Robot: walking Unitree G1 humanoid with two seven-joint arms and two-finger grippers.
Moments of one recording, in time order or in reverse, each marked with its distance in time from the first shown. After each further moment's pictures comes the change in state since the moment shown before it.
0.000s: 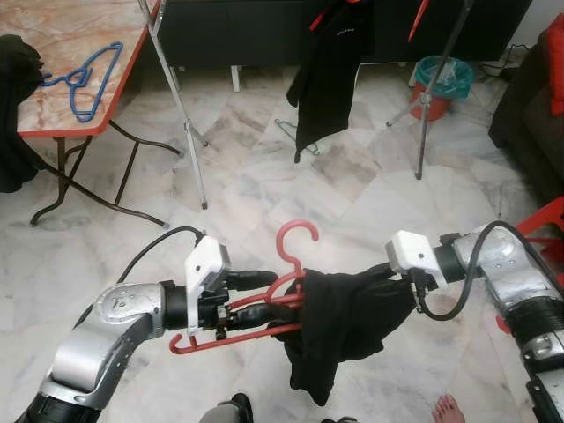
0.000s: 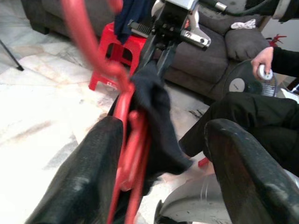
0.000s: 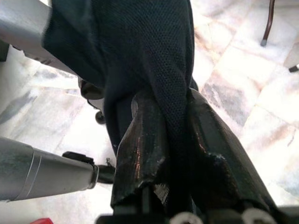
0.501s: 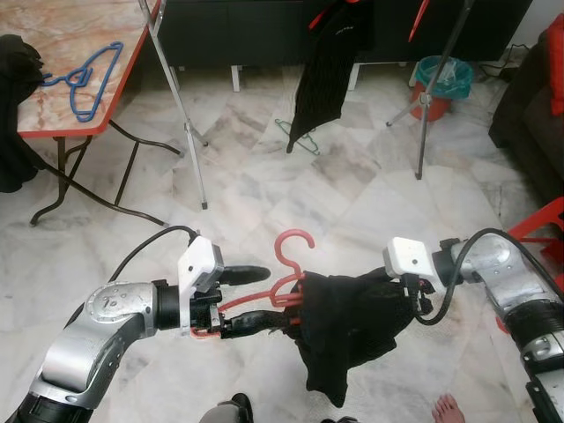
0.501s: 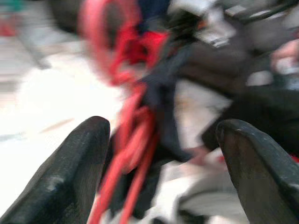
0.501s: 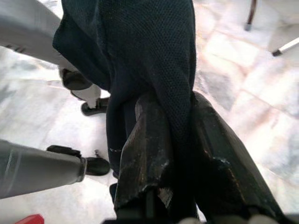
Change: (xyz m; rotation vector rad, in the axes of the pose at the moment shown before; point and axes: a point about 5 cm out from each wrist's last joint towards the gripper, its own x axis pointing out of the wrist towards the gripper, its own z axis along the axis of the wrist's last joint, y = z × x) left arm -0.013 0.012 -0.002 0.055 0.035 0.119; right arm 0.002 -0.002 -0.010 -0.002 0.067 -0.096
